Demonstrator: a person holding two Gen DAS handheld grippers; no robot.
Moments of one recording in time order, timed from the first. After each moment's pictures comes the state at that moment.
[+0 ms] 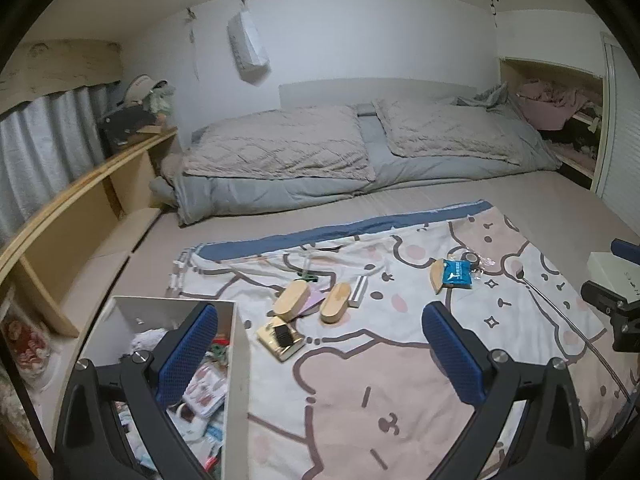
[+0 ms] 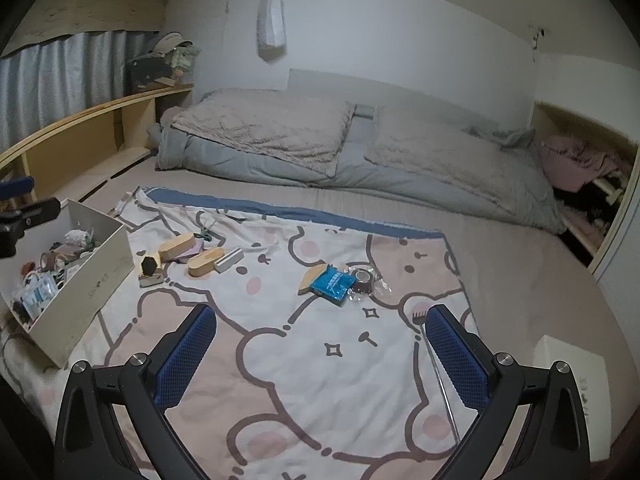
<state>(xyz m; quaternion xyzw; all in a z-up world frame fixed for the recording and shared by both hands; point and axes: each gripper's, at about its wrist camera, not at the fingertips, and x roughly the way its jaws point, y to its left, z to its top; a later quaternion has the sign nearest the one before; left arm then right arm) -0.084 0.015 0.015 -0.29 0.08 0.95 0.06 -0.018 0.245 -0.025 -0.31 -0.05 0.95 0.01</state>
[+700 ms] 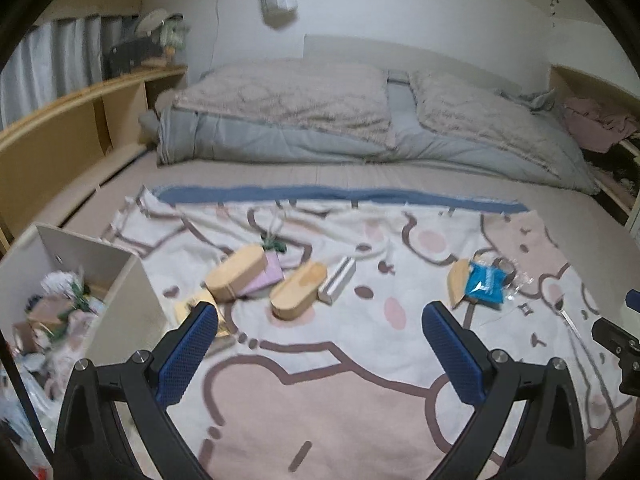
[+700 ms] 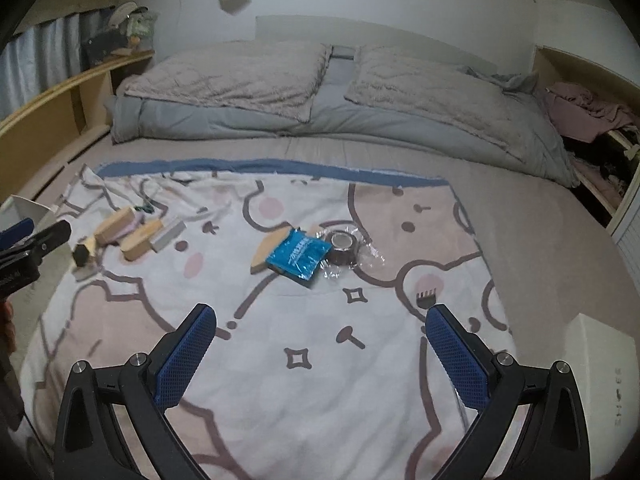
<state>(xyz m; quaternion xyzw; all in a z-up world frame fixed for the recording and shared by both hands) -0.191 0.070 -0.114 -0.33 0.00 0.94 0.01 -0.115 0.297 -0.117 -0.38 -0.02 0.92 0.04</state>
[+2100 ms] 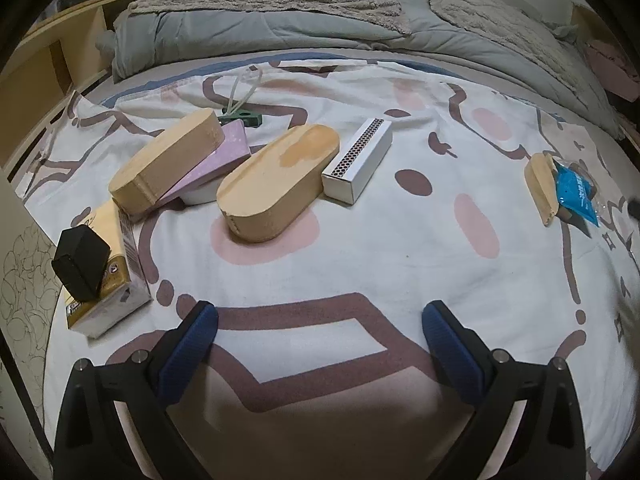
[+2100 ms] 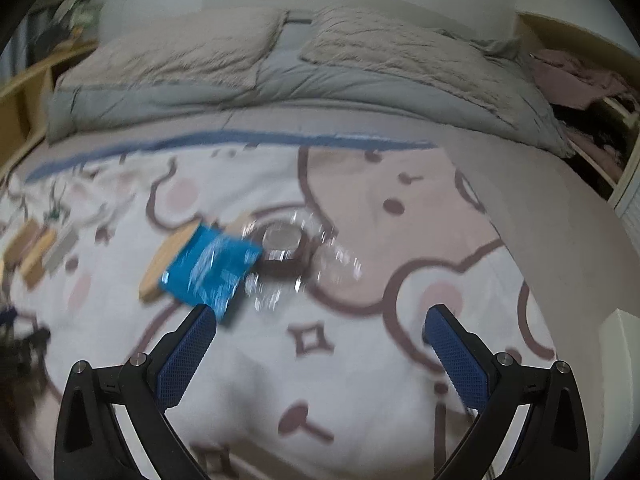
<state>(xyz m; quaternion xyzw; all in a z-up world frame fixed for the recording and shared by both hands) -0.269 0.070 -0.249 -0.46 0.01 0.89 0.02 -0.214 0.353 -0.199 -0.39 0.00 0.91 0.10</state>
